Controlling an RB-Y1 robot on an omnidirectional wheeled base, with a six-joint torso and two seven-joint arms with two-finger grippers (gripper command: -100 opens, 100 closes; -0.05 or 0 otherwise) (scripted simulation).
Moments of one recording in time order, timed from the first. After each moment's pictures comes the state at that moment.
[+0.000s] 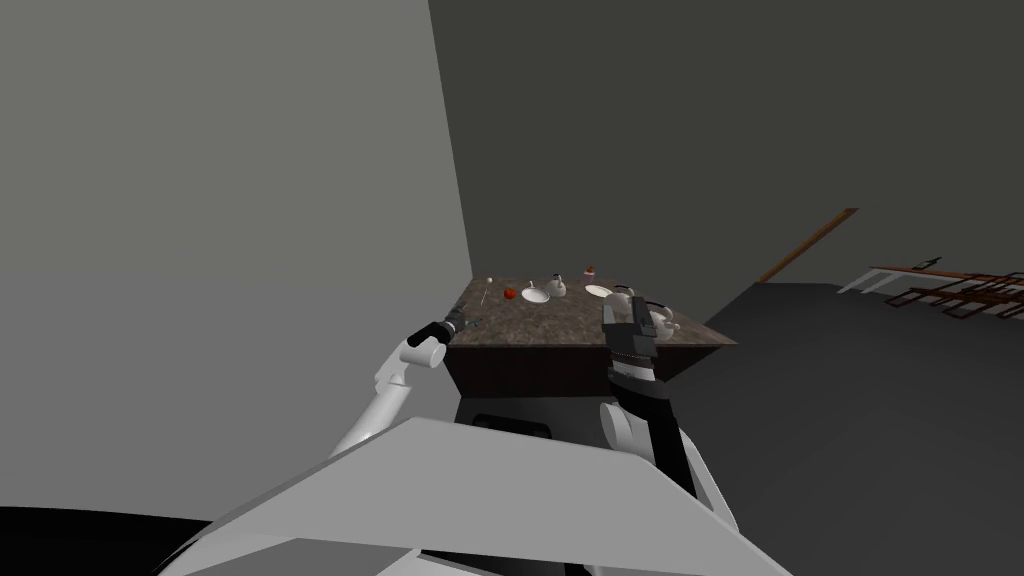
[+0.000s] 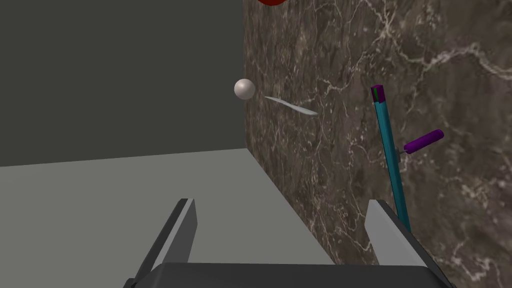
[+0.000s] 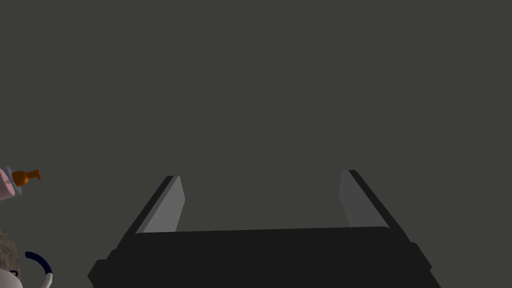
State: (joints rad) left arm 0.08 0.31 0.03 -1.94 0.28 0.57 0.10; right arm 0.46 -0.03 -0.01 -2.26 0.09 -0.47 -0.14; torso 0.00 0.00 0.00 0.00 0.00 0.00
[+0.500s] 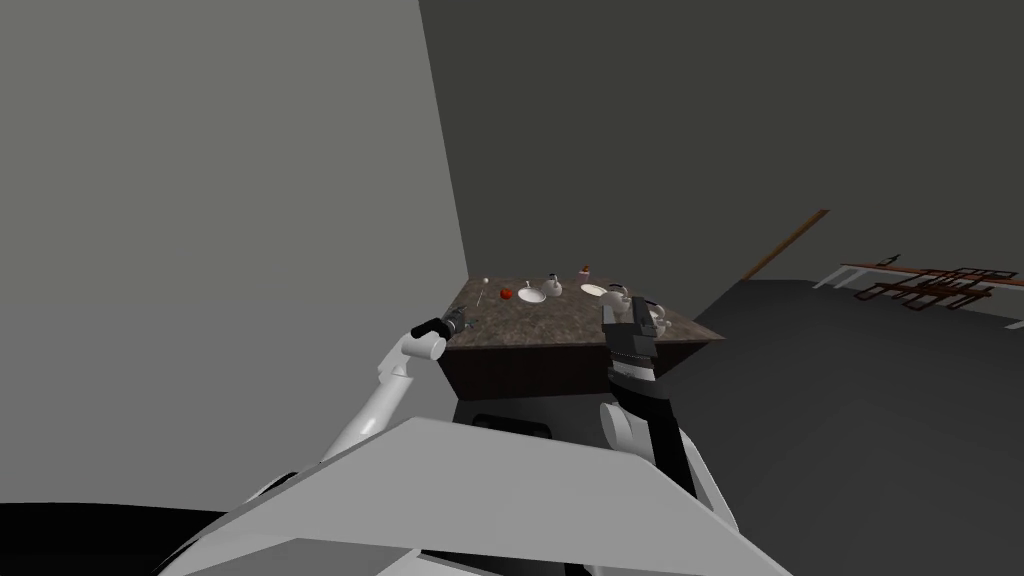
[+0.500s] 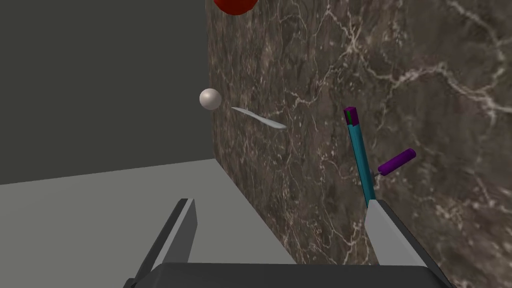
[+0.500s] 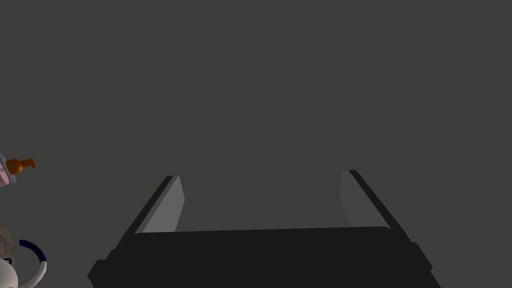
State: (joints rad) left arm 0.02 0.34 0.04 -1.89 0.31 0.70 0.12; right arm 0.45 -0.03 -0.01 -2.26 0.09 -0.47 -0.14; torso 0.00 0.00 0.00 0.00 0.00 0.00
